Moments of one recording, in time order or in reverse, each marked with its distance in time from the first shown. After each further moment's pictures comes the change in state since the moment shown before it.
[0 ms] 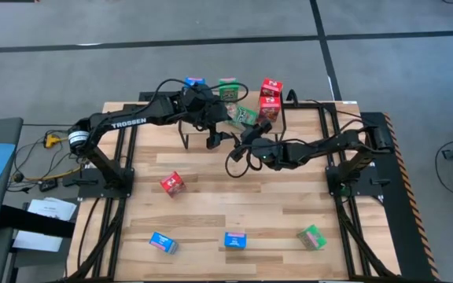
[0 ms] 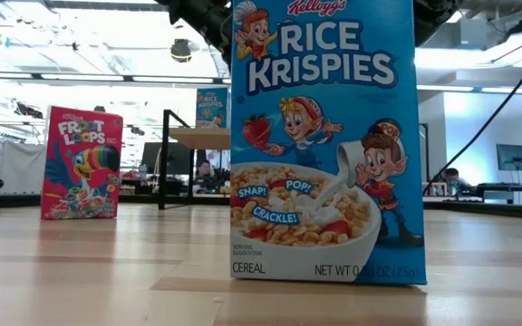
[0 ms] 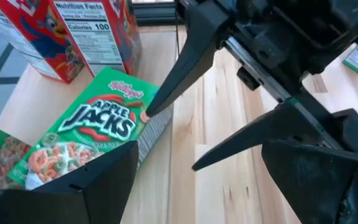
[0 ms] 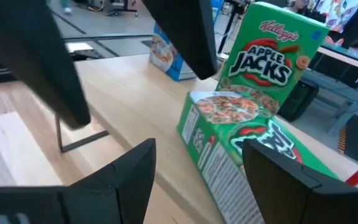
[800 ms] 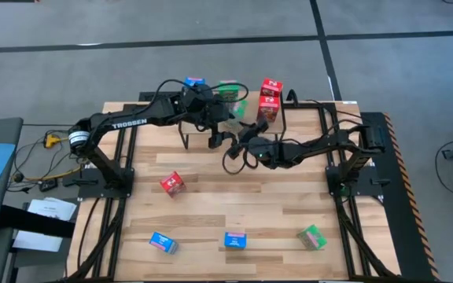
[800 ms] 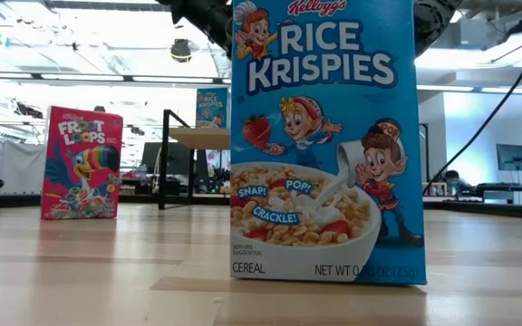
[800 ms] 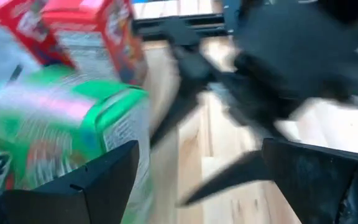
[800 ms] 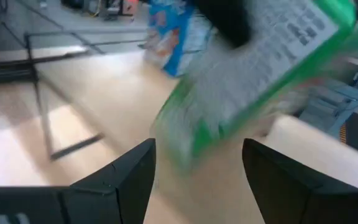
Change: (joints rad) left arm 0.000 0.005 0.000 0.056 -0.019 0.021; right arm -0.034 0.082 -0.006 0.120 -0.018 -0.005
